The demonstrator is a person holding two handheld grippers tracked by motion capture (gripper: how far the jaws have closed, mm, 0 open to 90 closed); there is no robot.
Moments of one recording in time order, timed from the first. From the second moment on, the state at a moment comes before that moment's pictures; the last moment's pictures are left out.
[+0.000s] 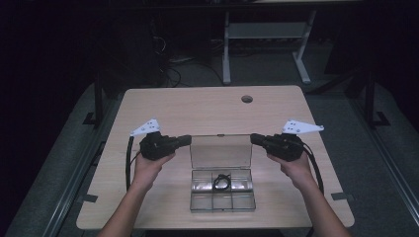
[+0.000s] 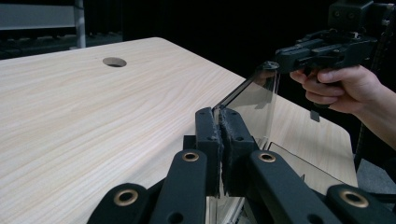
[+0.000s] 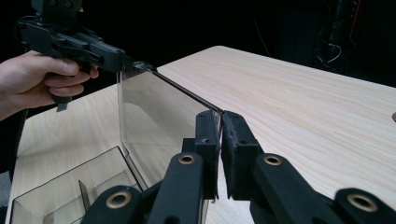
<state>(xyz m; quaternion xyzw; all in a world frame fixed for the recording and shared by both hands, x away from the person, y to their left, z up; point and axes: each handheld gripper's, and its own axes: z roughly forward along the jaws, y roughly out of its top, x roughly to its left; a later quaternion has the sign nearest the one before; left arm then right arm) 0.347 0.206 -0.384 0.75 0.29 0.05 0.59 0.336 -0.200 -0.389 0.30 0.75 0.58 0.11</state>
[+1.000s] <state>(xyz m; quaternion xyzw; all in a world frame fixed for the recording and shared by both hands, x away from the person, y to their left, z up) 0.319 0.205 -0.373 0.77 0.28 0.07 0.57 0.310 -0.201 -0.383 0.28 0.76 0.58 0.12</state>
